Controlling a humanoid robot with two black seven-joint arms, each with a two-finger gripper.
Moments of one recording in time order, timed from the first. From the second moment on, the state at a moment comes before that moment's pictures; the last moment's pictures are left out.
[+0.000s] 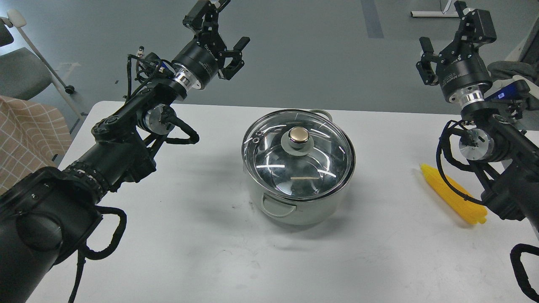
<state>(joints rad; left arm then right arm) -0.96 0.08 -0.90 -0.51 0.42 -0.49 -0.35 0.82 -0.30 0.86 0.70 -0.39 0.18 0.49</state>
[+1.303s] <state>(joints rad) -0.96 0.17 -0.92 -0.52 0.41 -0.46 -0.36 0.83 -0.34 0.85 0.71 -0.38 0.18 0.49</state>
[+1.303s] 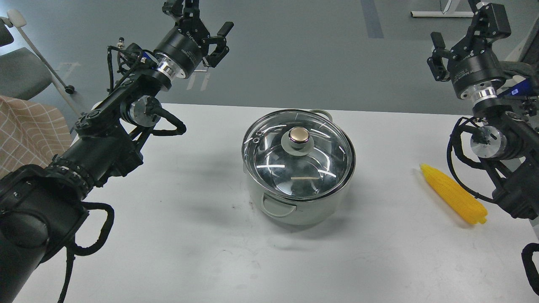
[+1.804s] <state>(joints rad) -0.95 0.13 -0.92 -0.52 0.36 -0.41 -0.37 0.83 -0.34 0.85 0.72 -0.37 0.18 0.49</state>
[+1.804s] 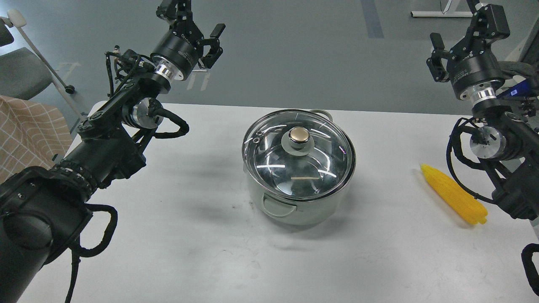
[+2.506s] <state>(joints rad) -0.95 0.13 -0.91 -0.56 0.36 -0.41 -0.38 0.83 -0.34 0.85 0.72 -0.37 0.18 0.49</state>
